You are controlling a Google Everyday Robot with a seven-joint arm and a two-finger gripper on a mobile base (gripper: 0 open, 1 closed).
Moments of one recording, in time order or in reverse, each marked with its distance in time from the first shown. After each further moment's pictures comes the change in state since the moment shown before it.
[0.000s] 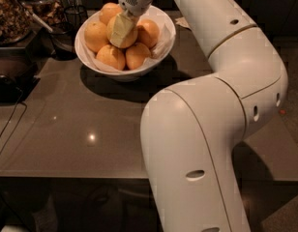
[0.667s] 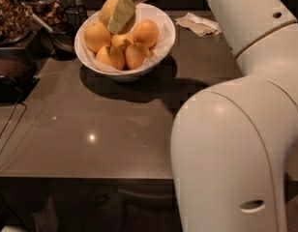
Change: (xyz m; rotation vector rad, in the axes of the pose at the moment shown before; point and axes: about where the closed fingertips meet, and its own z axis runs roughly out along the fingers) arm -0.023 0.023 -0.054 0.010 -0.186 -0.140
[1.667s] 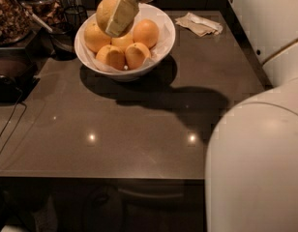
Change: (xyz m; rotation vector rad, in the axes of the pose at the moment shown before) arm -0.006 0.044 -0.026 -0.076 -0.089 -0.100
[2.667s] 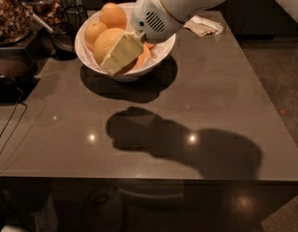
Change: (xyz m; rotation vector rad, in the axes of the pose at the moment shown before) arm 0.021 0.126 -0.017 0.005 -0.082 0.211
